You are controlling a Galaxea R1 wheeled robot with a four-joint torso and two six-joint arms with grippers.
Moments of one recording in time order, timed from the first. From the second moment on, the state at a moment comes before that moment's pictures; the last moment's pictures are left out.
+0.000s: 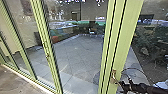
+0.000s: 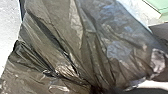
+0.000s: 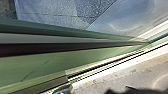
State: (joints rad) left arm 1.54 2.93 -2.55 -0.55 0.05 0.63; right arm -0.62 2.42 -1.91 -0.22 -0.25 1.39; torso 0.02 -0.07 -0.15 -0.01
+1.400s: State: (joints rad) left arm 1.57 2.92 -2.55 -0.55 0.05 0.63; right arm -0.62 2.41 -1.90 -0.26 -0.20 1.35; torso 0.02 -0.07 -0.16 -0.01
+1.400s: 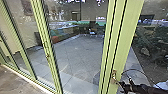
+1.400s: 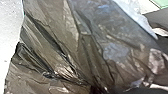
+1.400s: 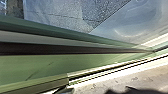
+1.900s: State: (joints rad) left arm 1.57 2.92 -2.55 -0.55 0.05 0.63; right arm -0.62 2.37 -1.87 -0.29 -0.24 1.32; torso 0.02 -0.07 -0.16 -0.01
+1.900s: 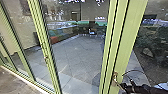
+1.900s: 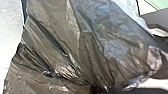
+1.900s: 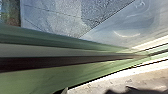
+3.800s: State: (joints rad) left arm 1.57 2.92 -2.55 -0.55 0.06 0.63; right arm -0.53 2.25 -1.66 -0.37 -0.54 1.26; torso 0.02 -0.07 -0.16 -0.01
